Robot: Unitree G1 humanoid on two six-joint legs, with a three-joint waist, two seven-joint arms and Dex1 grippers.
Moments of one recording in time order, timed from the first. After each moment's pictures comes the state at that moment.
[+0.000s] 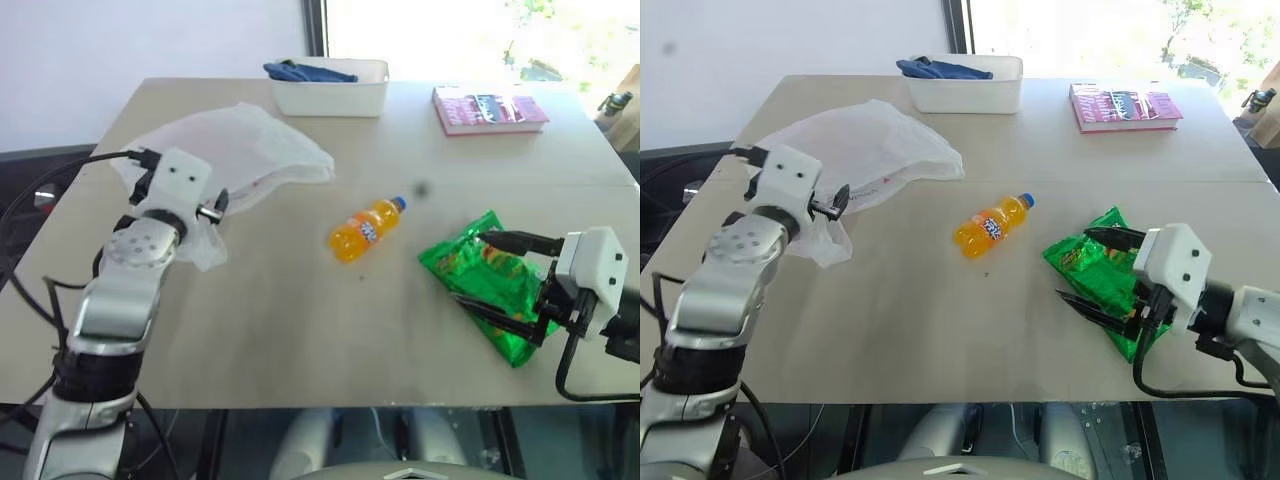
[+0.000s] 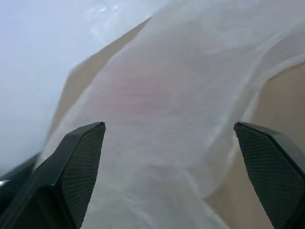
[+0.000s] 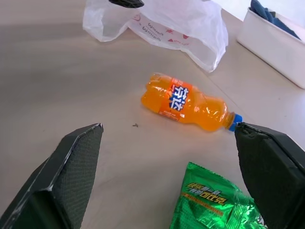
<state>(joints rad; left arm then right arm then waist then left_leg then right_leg) -0.43 0.79 -0.03 -0.22 0.01 0.75 -0.16 0.12 -0.89 -0.36 -0.81 0.71 0.51 0.80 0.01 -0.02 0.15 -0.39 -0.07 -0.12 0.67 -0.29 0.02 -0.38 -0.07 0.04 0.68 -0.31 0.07</state>
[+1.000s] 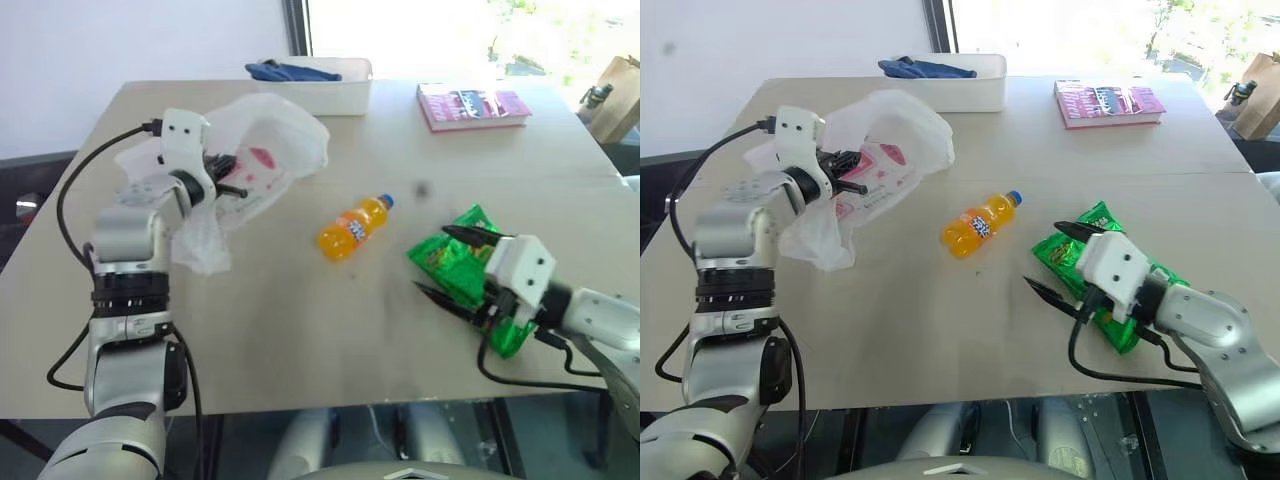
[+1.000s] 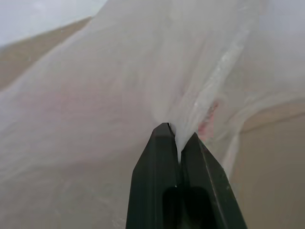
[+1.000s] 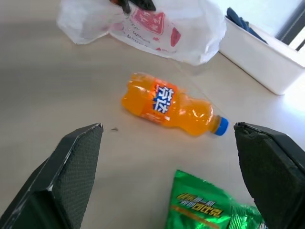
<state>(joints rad) -0.76 0.60 0.20 0.17 -0.26 0.79 -0.42 -0.06 -0.73 -0.02 -0.74 0.36 0.43 0.67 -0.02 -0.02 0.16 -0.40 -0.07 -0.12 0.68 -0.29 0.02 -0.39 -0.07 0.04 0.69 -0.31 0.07</state>
